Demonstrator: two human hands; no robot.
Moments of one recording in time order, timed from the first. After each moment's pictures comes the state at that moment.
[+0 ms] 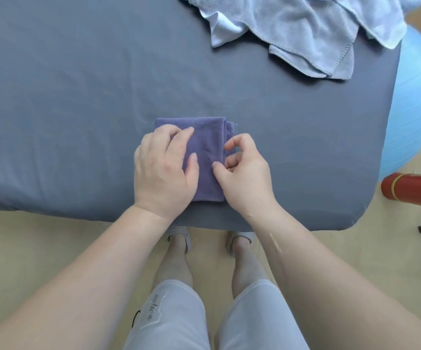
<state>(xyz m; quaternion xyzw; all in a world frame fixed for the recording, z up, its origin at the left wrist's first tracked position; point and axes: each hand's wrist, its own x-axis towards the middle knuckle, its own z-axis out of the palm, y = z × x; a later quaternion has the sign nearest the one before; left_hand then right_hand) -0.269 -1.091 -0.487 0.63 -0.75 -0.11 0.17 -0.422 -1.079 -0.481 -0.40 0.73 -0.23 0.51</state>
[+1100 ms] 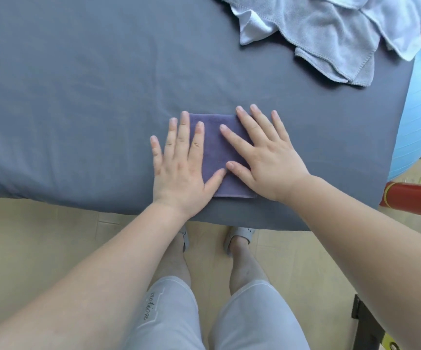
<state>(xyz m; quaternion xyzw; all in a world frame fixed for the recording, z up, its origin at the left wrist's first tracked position) -0.247 -1.073 -0.516 0.64 -0.75 -0.15 -0.03 -0.449 -1.103 -0.516 -0.84 0.51 0.05 0.16</state>
